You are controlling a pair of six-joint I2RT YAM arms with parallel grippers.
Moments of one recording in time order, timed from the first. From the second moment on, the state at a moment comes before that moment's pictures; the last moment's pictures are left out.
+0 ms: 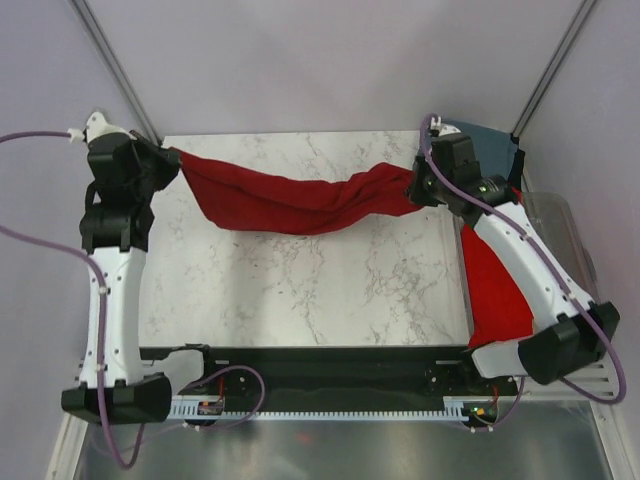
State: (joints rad) left arm 0.06 1.20 1.48 -0.58 -0.07 -0.67; right arm 0.36 1.45 1.45 -0.70 0.06 0.42
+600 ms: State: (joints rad) left arm 0.08 0.78 1.06 -0.77 0.04 -0.60; right arm 0.36 0.85 0.80 -0.80 -0.05 0.68
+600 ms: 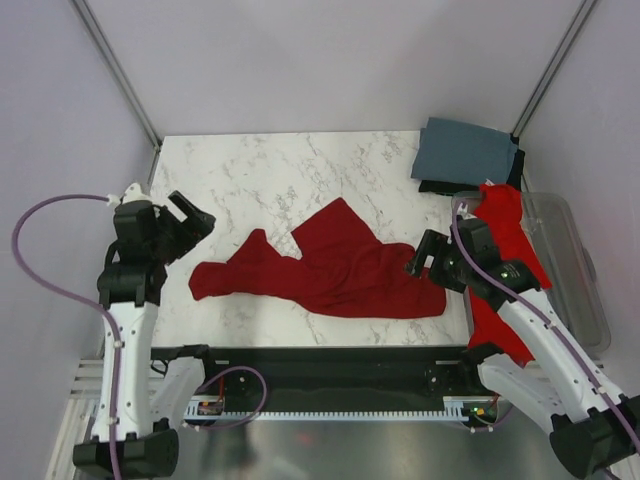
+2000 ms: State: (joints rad) left arm 0.04 0.69 0.75 -0.65 0.16 -0.47; right arm 0.54 2.52 2.23 -0.72 0.17 0.34
